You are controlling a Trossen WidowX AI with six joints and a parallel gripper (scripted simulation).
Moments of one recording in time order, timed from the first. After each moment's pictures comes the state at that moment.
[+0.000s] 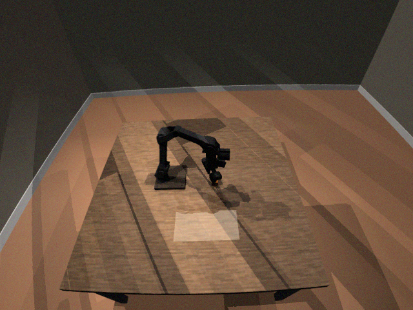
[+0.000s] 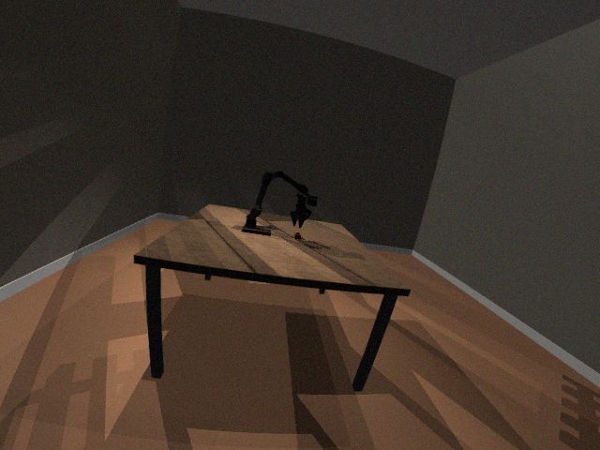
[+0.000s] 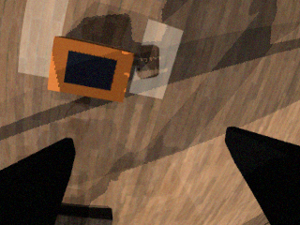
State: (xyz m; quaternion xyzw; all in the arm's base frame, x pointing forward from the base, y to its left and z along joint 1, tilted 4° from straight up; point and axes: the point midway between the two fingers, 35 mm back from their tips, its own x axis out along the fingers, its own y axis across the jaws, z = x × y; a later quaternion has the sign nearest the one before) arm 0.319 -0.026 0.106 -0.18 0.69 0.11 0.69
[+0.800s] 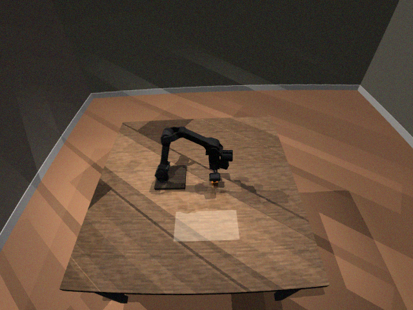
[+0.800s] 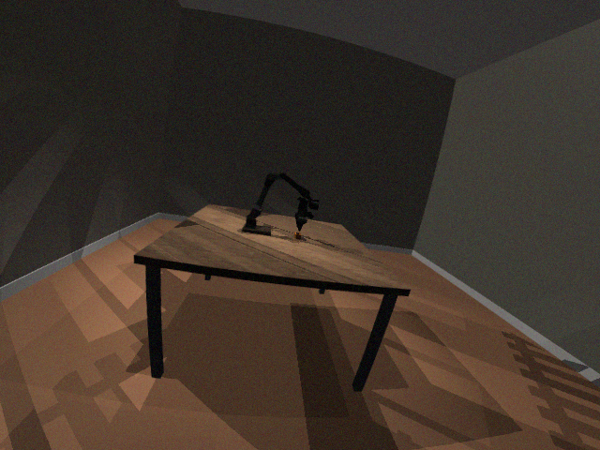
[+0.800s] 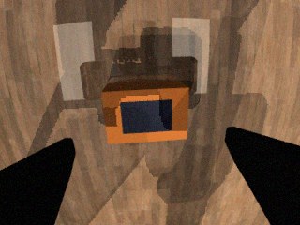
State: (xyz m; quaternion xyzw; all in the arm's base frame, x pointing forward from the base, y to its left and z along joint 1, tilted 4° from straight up) arm 0.334 0.012 0.086 -0.02 0.70 0.06 0.71
